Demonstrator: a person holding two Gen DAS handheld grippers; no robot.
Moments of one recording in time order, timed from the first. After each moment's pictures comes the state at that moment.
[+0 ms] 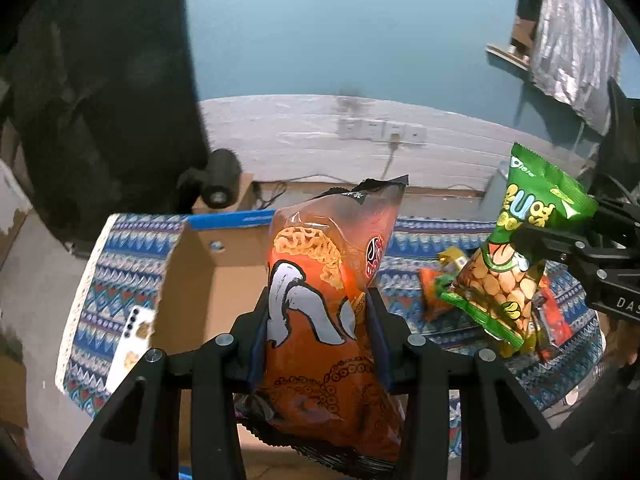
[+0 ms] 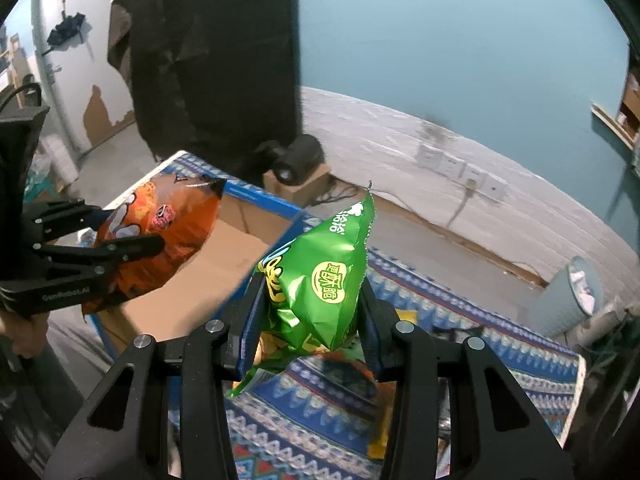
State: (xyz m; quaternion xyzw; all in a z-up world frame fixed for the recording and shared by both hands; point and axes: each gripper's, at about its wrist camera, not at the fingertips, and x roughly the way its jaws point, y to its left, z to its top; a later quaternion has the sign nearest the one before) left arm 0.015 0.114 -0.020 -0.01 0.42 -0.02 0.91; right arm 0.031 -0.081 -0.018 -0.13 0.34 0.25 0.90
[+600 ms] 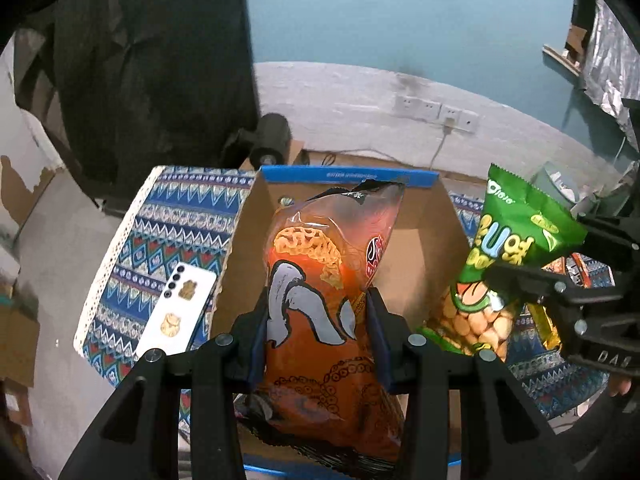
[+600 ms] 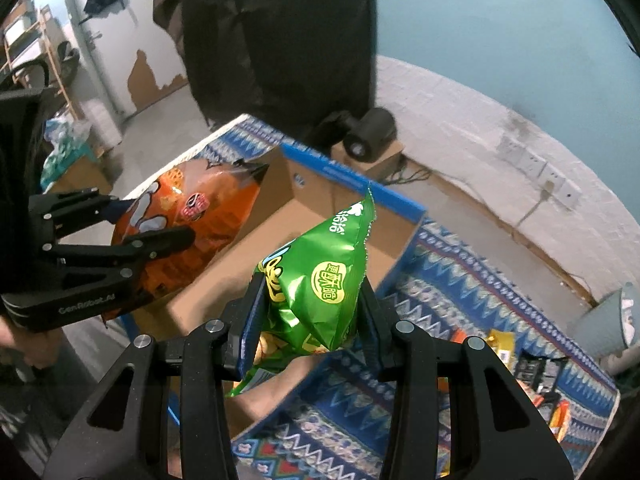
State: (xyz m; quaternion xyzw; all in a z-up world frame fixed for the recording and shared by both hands) left arm 0.012 0.173 -0.049 -0.03 0.46 0.05 0.89; right arm 0.048 0.026 -0.061 -0.15 0.40 0.33 0.84
